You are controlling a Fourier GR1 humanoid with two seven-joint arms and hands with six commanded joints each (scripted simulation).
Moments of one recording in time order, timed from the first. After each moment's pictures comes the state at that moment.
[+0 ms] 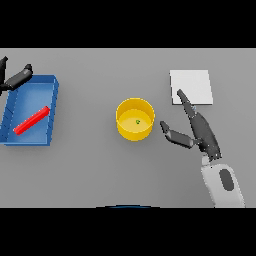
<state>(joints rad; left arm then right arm) -0.70 0.90 -0.68 -1.09 0.32 0.25 0.53 -0.09 -0.16 0.17 -1.60 0.30 0.05 -0.04</state>
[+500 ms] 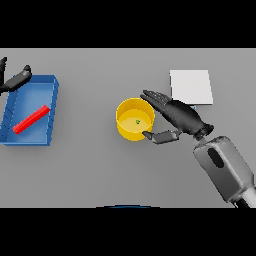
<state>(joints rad) -0.69 0.91 -0.68 -1.11 0.33 0.27 0.51 -0.39 -0.36 0.40 -1.48 0.57 0.26 -0.08</state>
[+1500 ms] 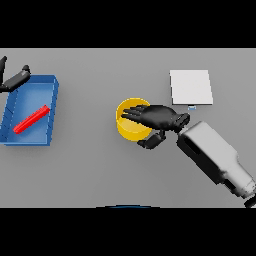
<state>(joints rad) -0.67 0.90 -0.64 -1.09 0.37 0.26 0.45 -0.63 -0.35 0.63 -1.22 0.74 0.43 -0.19</state>
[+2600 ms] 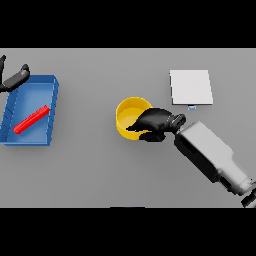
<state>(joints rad) -0.67 0.91 -0.65 -1.12 0.36 0.28 0.46 -0.66 -0.33 0.67 -1.14 0.74 0.44 -0.23</state>
